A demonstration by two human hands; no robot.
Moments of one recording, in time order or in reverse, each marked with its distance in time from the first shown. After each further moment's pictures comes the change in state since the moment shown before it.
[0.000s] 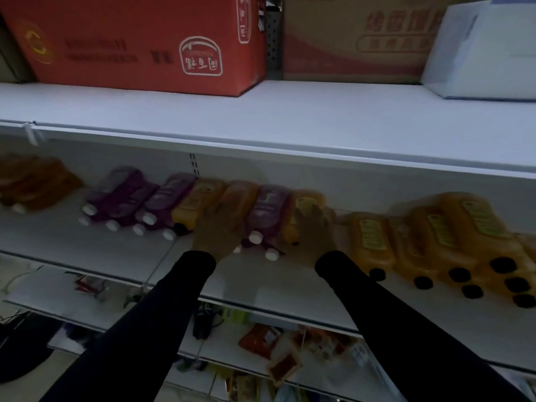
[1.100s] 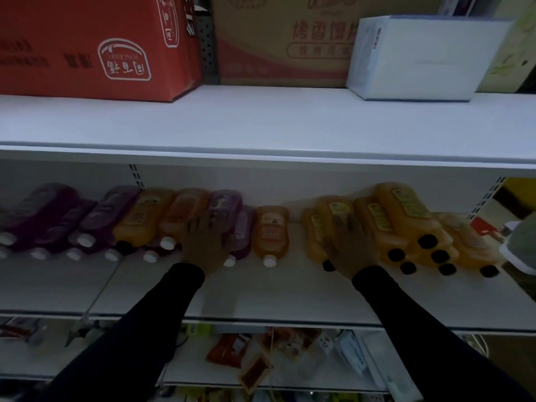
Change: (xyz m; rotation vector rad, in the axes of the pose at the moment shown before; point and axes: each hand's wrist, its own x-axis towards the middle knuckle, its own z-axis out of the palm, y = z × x) left_hand 0.015 0.055 0.032 -0.167 -0.067 -0.062; right_hand -0.066 0.136 -0.038 -0.265 0.201 0.336
